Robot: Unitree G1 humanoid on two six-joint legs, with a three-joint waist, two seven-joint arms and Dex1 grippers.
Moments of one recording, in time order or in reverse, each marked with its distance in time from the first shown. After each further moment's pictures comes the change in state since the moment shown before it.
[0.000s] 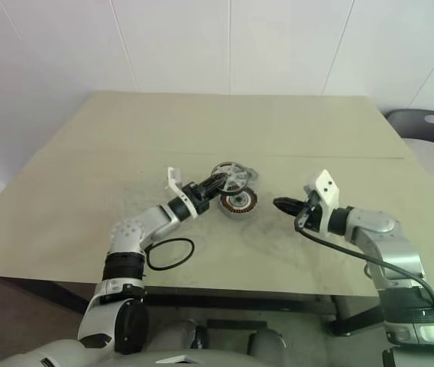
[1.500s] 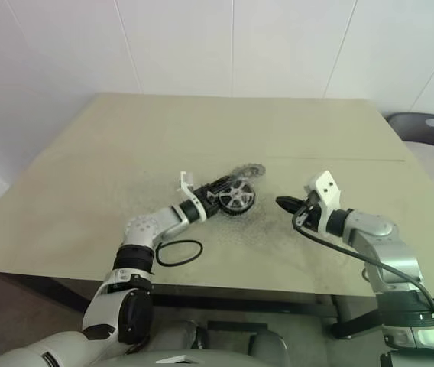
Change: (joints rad) left arm -0.066 -0.028 -0.011 0.127 0.167 -0.047 -0.048; right arm 0.015 0.020 0.001 -0.006 -0.002 -0.001 -0.084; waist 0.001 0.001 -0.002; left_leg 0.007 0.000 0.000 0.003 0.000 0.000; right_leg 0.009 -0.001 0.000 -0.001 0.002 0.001
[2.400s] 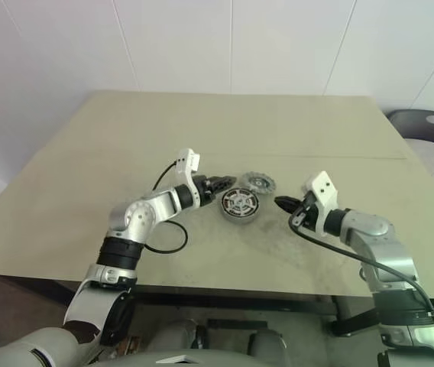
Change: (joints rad) left arm 0.032 0.172 -0.362 -0.292 0.392 -0.236 -0.100; right arm -0.009 0.017 0.024 0.012 -0.032 -0.018 -0.006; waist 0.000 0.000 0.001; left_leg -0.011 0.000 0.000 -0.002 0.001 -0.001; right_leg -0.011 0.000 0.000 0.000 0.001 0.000
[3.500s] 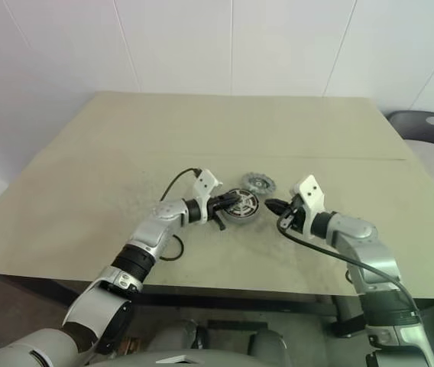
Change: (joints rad) left arm 0.011 0.006 -0.211 0.296 0.406 -0.596 -0.303; right arm -0.005 0.065 0.039 0.001 -0.016 -0.006 -0.059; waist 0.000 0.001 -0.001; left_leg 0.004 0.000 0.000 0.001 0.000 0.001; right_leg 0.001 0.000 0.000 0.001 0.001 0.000
